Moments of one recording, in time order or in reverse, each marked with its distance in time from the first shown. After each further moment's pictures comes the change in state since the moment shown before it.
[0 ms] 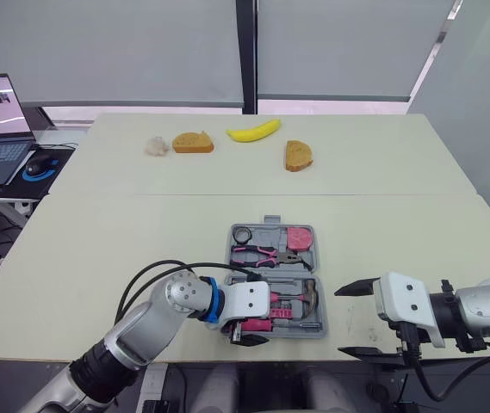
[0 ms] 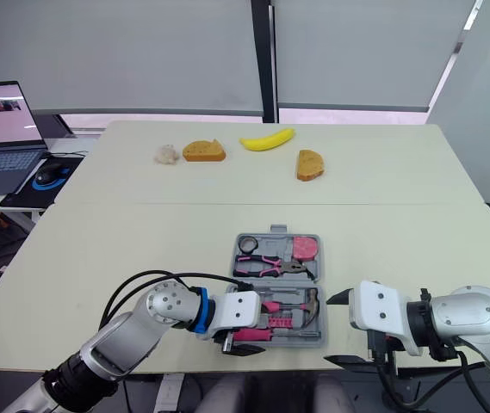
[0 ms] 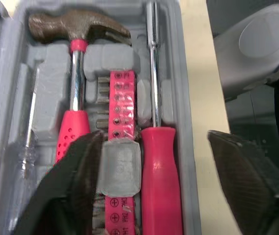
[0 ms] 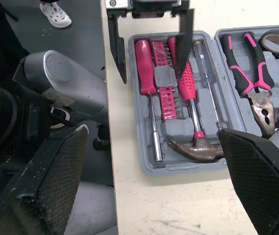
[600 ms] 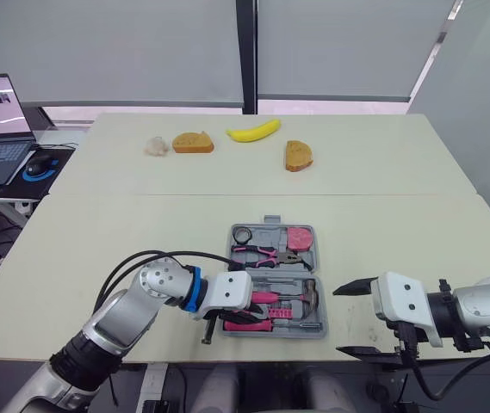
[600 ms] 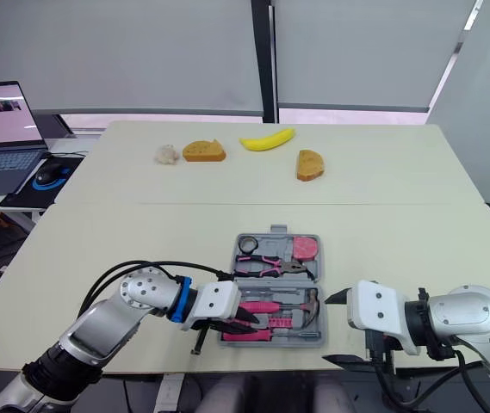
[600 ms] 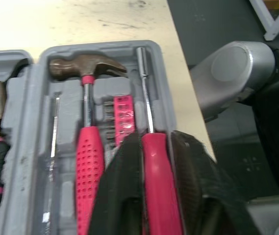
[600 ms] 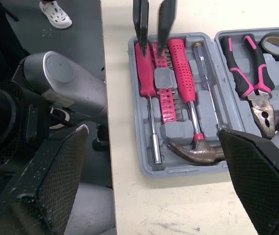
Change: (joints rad) left arm -0.003 0.056 0.084 0.092 -0.132 -0.195 -0.167; right arm -0.011 0.003 0.018 0.001 -0.001 0.000 -0.017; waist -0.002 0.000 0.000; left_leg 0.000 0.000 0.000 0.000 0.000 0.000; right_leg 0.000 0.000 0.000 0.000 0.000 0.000
